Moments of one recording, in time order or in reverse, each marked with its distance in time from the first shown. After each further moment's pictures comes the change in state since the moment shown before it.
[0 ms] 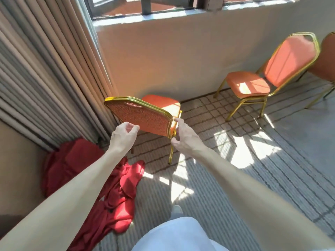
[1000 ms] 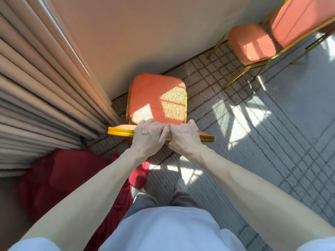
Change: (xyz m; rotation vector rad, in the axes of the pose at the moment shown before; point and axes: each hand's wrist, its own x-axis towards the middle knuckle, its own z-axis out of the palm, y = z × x) left_hand 0.339 -0.056 0.019 0.431 -0.254 0.779; right_hand 0.322 -0.093 0.119 -0.507 -0.103 0.199
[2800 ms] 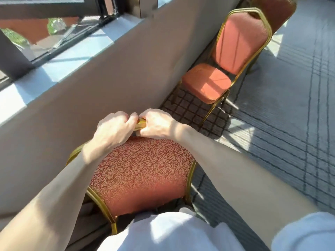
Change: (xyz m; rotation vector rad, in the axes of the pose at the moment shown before) left_hand 0.526 0.001 -0.052 -0.024 -0.309 0.009; right_hand 0.360 0.225 -0.245 0.468 0.072 0.133
